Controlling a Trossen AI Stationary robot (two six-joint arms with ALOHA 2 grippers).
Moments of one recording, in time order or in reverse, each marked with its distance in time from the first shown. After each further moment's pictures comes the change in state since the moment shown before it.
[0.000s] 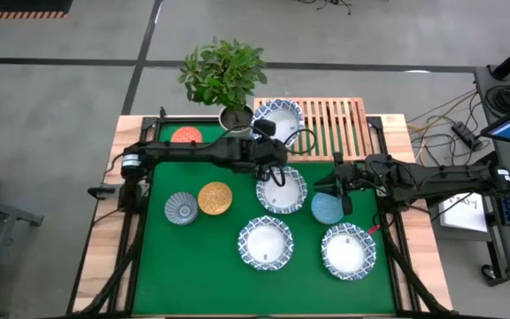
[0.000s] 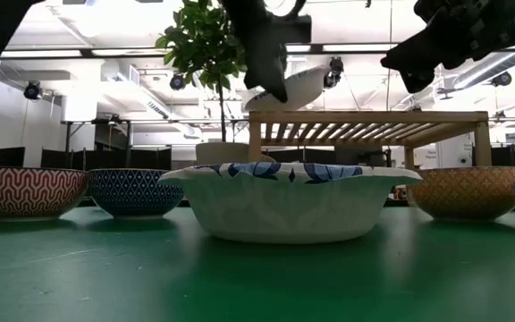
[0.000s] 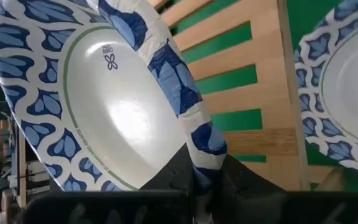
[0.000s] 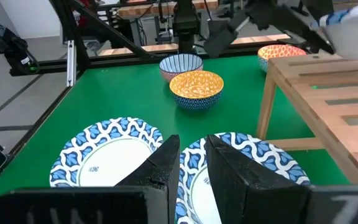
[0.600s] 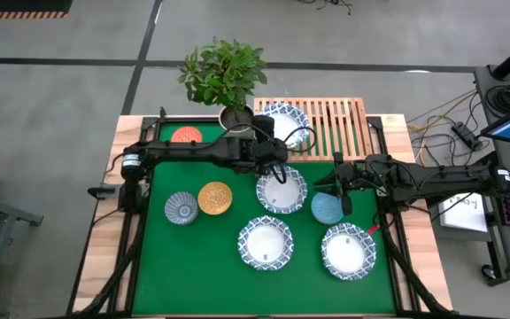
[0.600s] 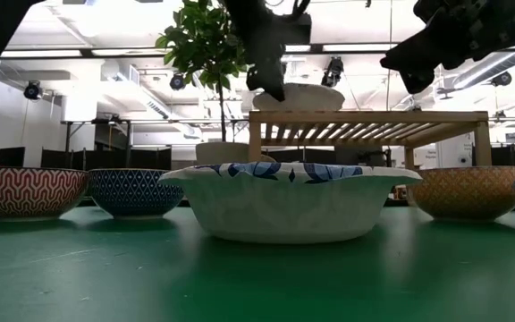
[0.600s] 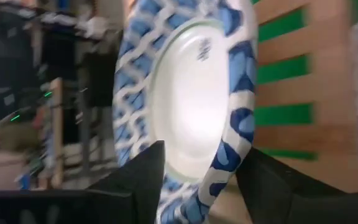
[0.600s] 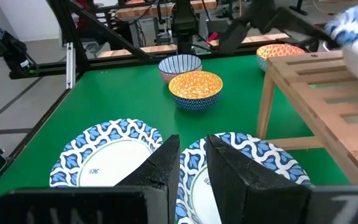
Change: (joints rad) left arm 0.001 -0.005 0.002 0.038 -0.154 0.028; right arm -0.001 0.001 -0.003 0.007 0.004 0.017
